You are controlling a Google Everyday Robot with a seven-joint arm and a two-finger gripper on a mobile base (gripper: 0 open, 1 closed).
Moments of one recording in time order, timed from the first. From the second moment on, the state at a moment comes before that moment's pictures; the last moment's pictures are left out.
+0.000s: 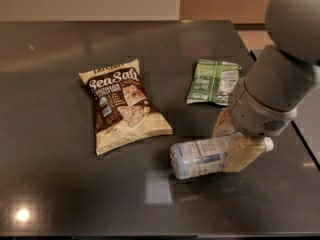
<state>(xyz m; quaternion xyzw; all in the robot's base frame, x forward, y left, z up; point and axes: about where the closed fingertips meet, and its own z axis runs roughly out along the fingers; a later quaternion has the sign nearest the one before) 0.383 -0.133 0.872 -0.74 0.66 0.06 0.09</state>
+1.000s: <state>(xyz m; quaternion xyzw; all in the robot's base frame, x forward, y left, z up) 0.412 -0.082 0.854 -0.73 0.68 0.08 0.09</state>
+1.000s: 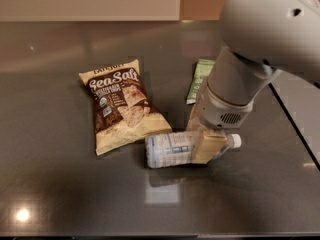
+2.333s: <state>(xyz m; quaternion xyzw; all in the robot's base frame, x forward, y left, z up) 0.424 -0.047 0.848 -0.74 0.66 0.05 0.08</state>
